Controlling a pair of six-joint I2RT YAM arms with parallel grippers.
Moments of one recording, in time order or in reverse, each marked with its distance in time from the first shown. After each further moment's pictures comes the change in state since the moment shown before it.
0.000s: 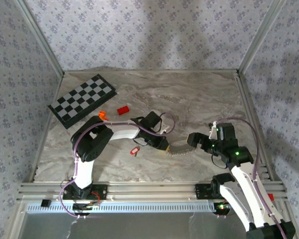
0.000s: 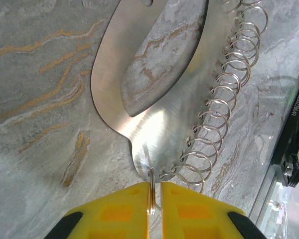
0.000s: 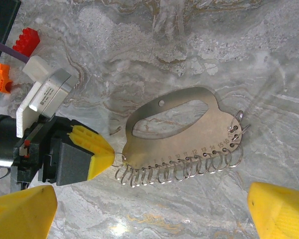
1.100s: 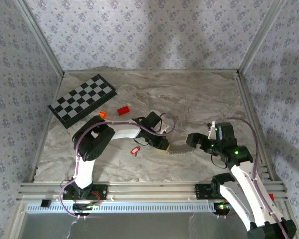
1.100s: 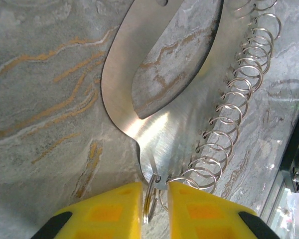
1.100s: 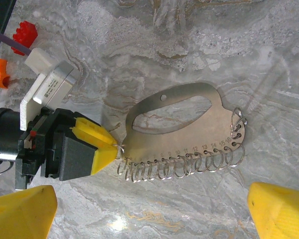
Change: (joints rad) left arm 0.000 0.019 0.011 0.003 -0.019 0.000; right arm 0.017 0.013 -0.001 0.001 0.002 0.000
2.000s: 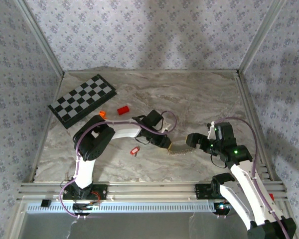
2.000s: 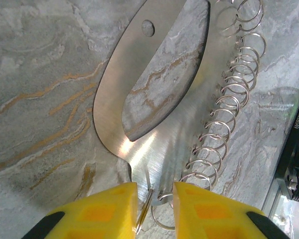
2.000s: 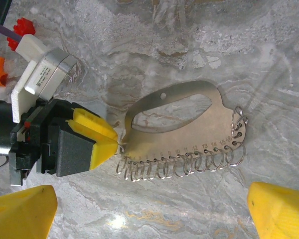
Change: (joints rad) left arm 0.000 0.008 0.032 0.008 -0.003 0.000; right arm 0.007 0.013 0.000 0.003 0.000 0.000
